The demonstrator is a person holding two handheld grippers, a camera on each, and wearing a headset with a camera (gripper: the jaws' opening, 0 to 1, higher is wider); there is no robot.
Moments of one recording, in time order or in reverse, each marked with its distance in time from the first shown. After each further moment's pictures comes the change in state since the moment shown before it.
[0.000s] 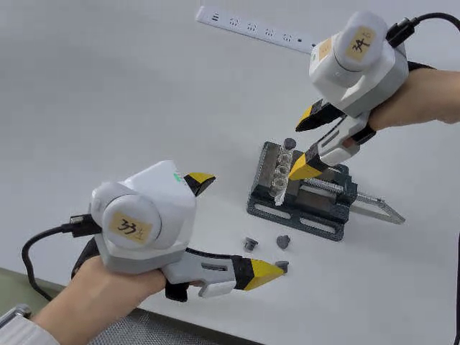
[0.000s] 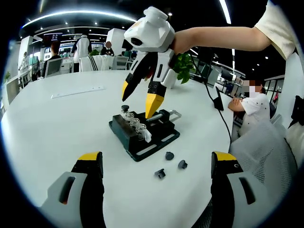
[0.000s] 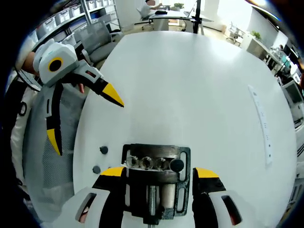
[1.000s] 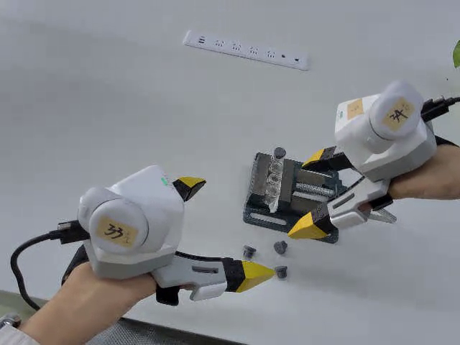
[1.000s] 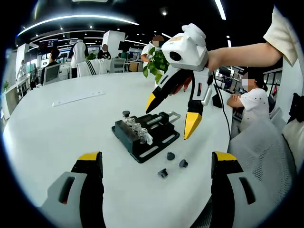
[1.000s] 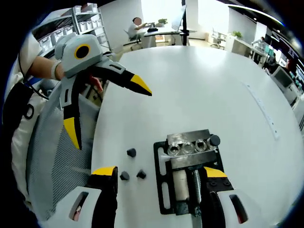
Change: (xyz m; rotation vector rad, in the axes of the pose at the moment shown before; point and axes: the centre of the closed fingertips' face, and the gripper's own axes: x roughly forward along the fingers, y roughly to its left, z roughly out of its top) left arm -0.012 0.001 0.011 0.062 0.007 -0.002; right arm -0.002 0.066 -0.024 0.143 -0.186 -0.013
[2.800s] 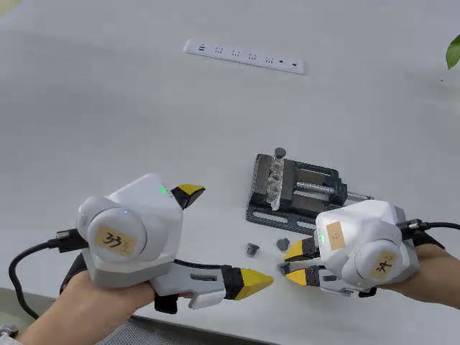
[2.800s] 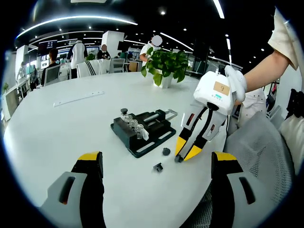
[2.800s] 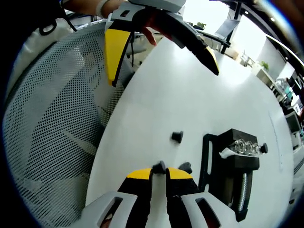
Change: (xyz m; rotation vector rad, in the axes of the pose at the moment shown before) left arm -0.013 -0.007 -0.006 0.005 0.004 0.002; right arm 0.049 0.071 -0.043 -0.363 0.041 -0.023
